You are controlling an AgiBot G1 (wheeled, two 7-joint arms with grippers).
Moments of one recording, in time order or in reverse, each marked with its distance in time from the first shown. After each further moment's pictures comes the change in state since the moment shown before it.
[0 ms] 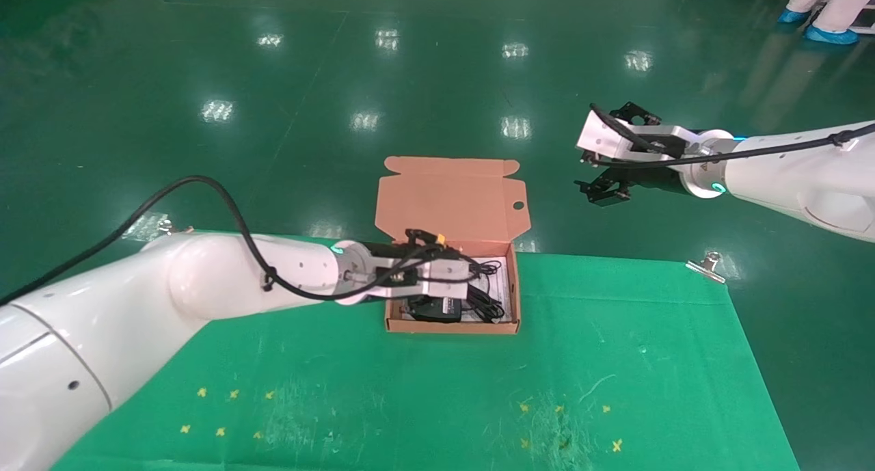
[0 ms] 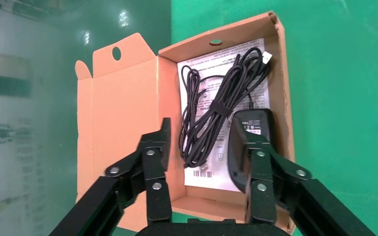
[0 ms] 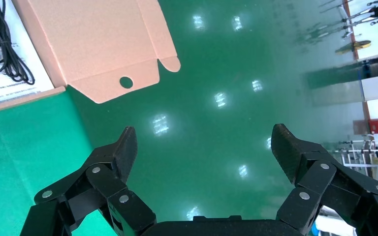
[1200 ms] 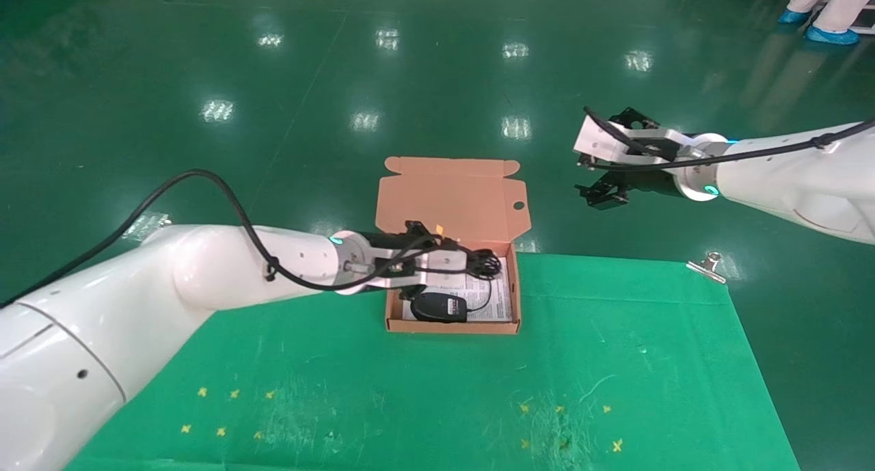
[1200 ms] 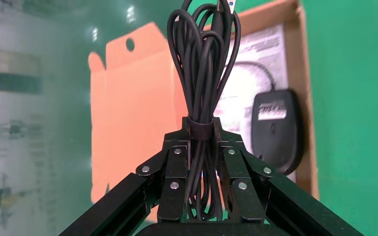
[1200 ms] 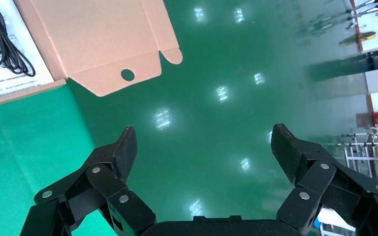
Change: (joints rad) left arm 0.037 0.040 -0.083 0.045 0.097 0.055 0.031; right arm -0.016 -0.031 -0.023 -0.036 -0.025 0.001 0.042
